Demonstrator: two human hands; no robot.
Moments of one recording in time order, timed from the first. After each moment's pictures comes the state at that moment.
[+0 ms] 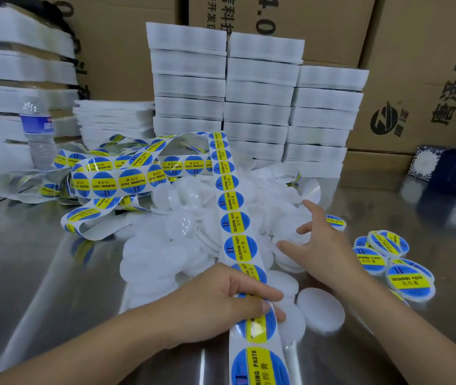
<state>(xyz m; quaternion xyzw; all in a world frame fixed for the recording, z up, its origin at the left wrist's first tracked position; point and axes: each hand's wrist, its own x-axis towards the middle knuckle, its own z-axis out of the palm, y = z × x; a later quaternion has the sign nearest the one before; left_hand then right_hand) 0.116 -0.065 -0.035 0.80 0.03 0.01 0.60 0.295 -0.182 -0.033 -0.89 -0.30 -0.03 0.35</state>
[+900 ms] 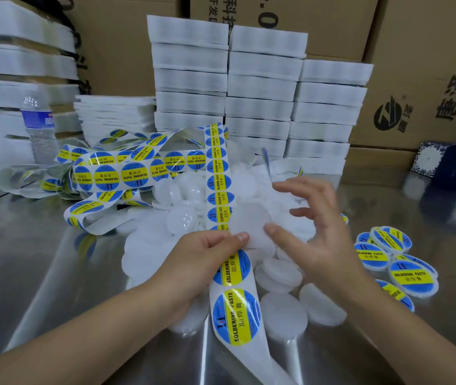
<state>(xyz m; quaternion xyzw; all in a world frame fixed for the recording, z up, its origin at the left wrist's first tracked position) 0.124 -0.055 -0.031 0.66 0.16 0.18 0.71 0.240 -0.183 -0.012 -0.64 -0.52 -0.14 0.55</state>
